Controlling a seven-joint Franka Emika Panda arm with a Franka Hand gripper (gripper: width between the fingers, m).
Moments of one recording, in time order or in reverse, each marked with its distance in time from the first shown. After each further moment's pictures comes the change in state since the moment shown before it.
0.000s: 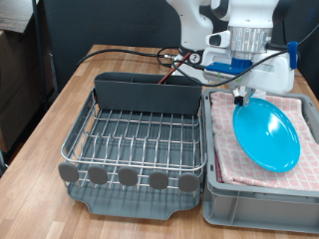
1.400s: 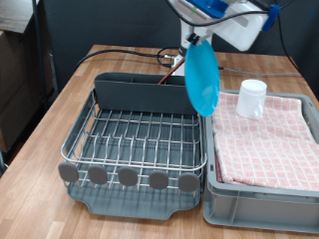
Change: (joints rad) arm -0.045 -0.135 -0.040 0.221 -0.462 -0.703 -0.360
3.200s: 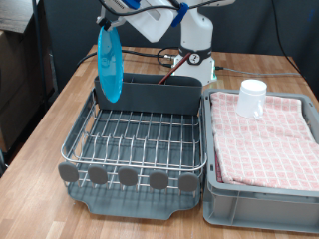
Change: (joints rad) arm -0.099 -0.013 -0.192 -0.031 -0.369 0.254 -0.327
